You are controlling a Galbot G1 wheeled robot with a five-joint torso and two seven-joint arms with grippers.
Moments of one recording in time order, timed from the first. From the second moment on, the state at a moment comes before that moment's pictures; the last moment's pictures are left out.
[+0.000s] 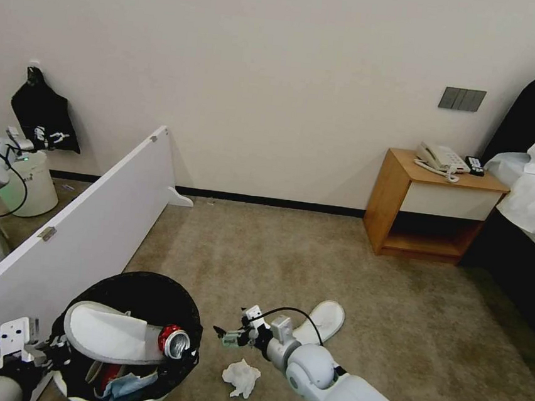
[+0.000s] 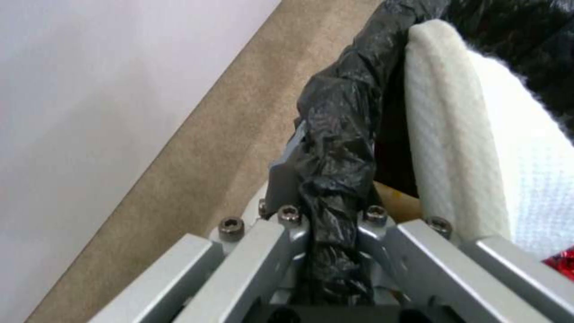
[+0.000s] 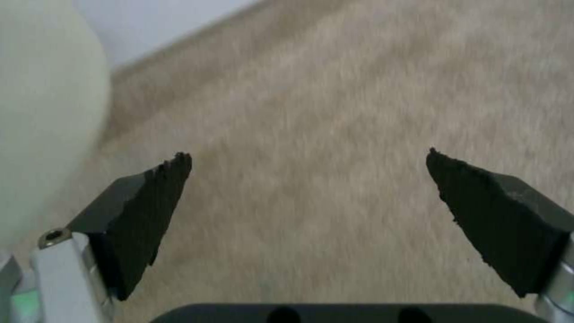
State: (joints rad) left arm 1.78 -1.14 -0.96 -2.45 -1.13 0.66 -0.55; right arm -0.70 1.21 -0.42 1.32 0.57 -0.21 -0.11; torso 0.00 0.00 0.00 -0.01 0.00
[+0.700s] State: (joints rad) left arm 1.78 -1.14 -0.97 -2.45 -1.13 0.67 -0.55; right arm -0.73 1.20 -0.44 1.25 0.54 -0.22 -0.13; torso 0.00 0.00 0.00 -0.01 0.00
